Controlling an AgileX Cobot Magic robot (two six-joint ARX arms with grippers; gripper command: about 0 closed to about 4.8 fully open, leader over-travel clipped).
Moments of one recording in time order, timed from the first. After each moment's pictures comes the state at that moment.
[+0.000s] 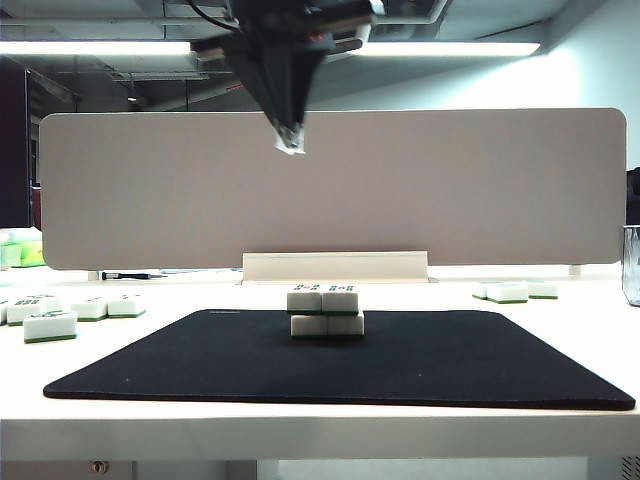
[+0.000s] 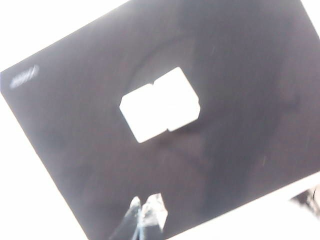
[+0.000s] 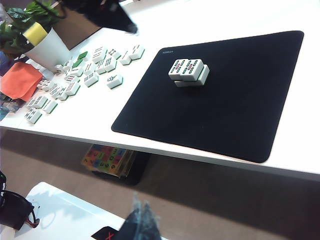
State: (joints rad) left arm -0.74 1.89 1.97 -1.28 -0.13 -0.13; right arm 0.00 0.01 0.84 -1.25 -0.62 0.28
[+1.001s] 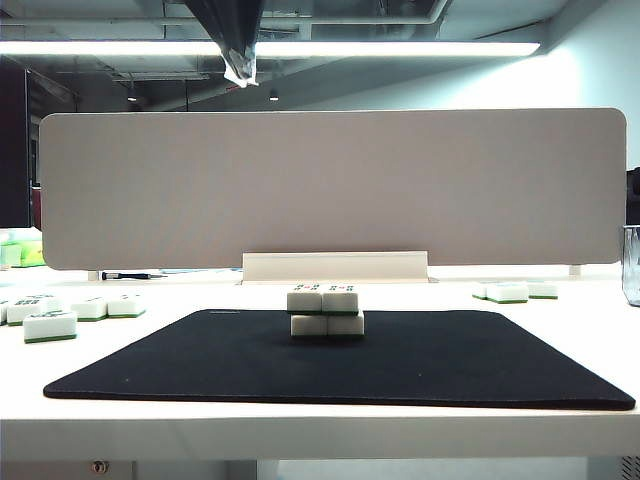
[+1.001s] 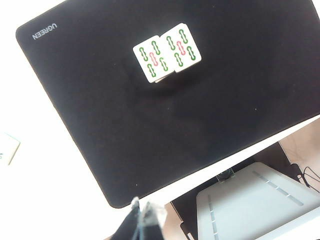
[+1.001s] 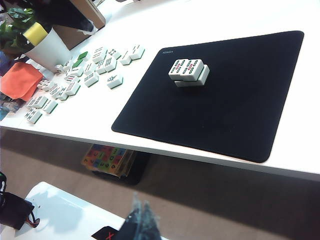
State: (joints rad) left arm -0.74 1.75 1.97 -1.43 -0.11 -0.15; right arm 0.00 0.01 0.84 -1.25 -0.62 0.28
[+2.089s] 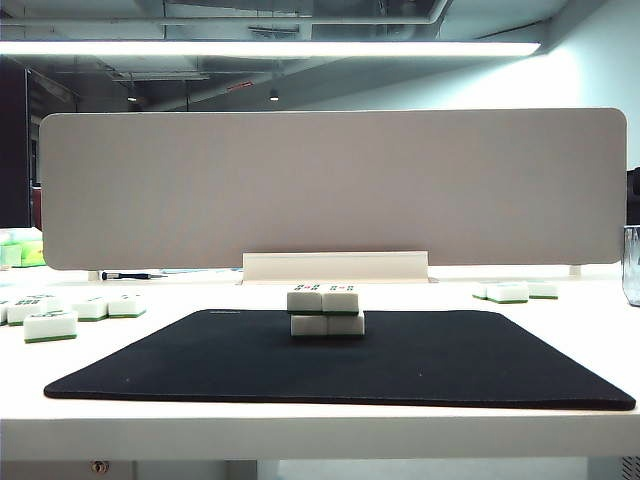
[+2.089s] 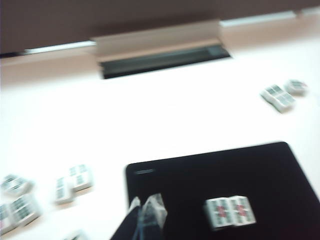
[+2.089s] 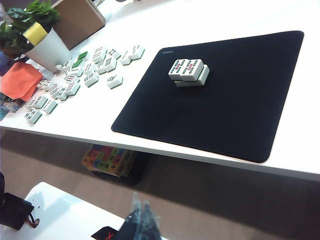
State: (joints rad) left arm -0.54 1.18 1.43 -0.71 -0.25 -0.15; right arm 0.00 0.01 0.84 -1.25 -0.62 0.28
